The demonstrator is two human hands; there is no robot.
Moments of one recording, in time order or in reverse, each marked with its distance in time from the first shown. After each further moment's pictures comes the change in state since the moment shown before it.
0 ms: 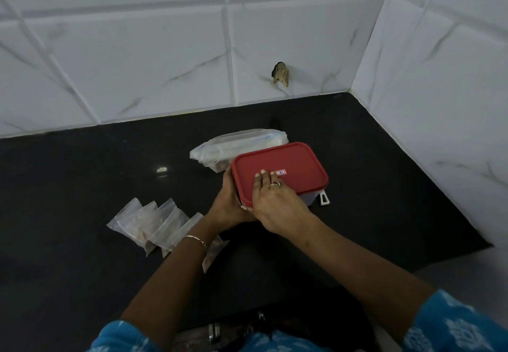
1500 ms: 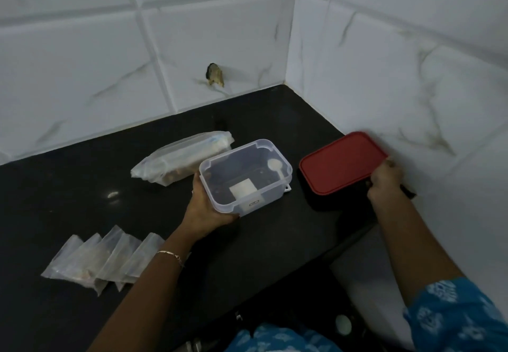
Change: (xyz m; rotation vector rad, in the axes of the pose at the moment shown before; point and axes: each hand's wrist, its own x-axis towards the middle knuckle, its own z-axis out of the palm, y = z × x) left_hand 0.011 0.019 0.030 -0.019 -0.028 0.037; right_hand -0.141 0.203 0.095 1.536 0.966 1.800
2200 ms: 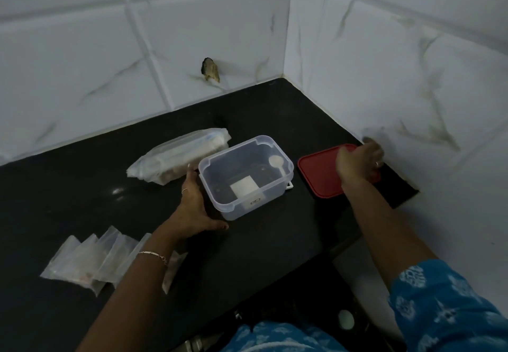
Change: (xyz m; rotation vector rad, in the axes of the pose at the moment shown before) left_hand 0.004 0.003 -0.019 0.363 -0.150 -0.130; right_hand -0.039 -0.005 0.036 -0.599 0.023 -0.312
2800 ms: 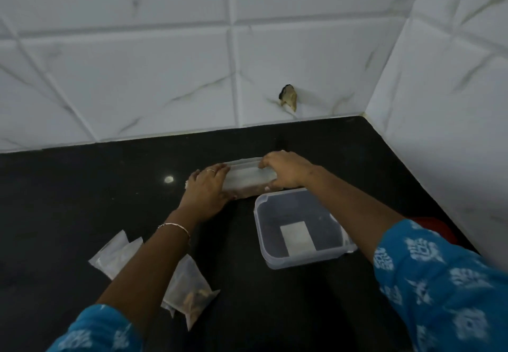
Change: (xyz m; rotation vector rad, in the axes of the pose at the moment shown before) left_hand 0.063 -0.044 -0.082 0.690 0.298 -0.072; right_hand -0.087 -0.170 0.153 -0.733 -1.009 -1.375
